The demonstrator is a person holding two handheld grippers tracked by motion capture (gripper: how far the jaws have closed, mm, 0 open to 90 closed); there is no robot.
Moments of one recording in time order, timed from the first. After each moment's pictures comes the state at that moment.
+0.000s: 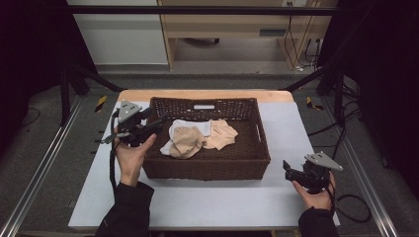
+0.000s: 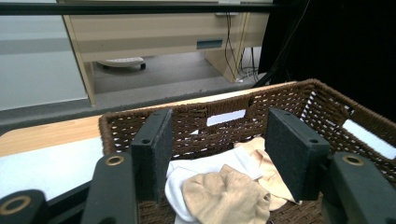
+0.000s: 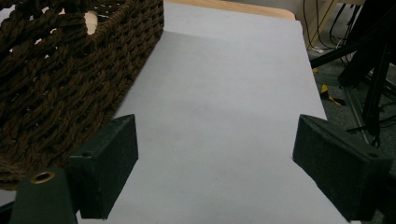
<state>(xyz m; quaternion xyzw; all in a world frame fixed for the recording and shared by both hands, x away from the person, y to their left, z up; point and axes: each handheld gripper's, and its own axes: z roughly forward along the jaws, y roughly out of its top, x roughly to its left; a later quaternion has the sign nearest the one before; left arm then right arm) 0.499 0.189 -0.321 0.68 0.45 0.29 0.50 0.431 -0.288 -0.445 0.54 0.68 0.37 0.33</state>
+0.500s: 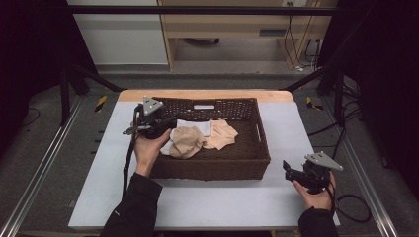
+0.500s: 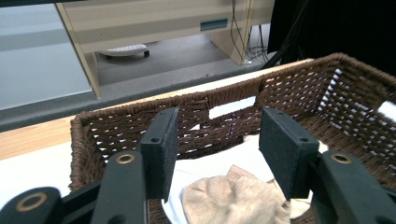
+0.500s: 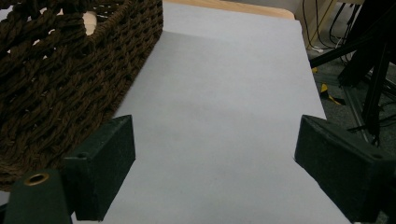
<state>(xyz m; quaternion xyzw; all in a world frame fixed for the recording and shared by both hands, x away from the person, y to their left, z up) 0.535 0.162 -0.347 0.71 0.44 0.30 0.46 0.432 -0.289 -0.445 0.54 0.68 0.37 0.33</state>
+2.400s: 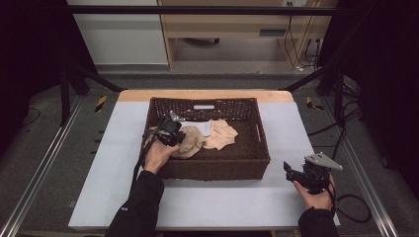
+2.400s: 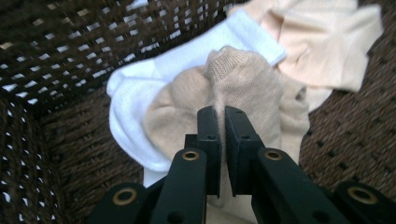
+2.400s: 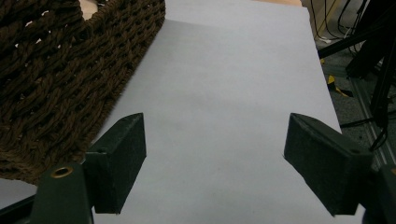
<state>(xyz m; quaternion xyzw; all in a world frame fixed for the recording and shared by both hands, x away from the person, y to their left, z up) 0.562 0.139 -0.410 0.83 0.42 0.20 0.31 0.432 -0.290 -0.449 0.55 0.68 0.37 0.31</state>
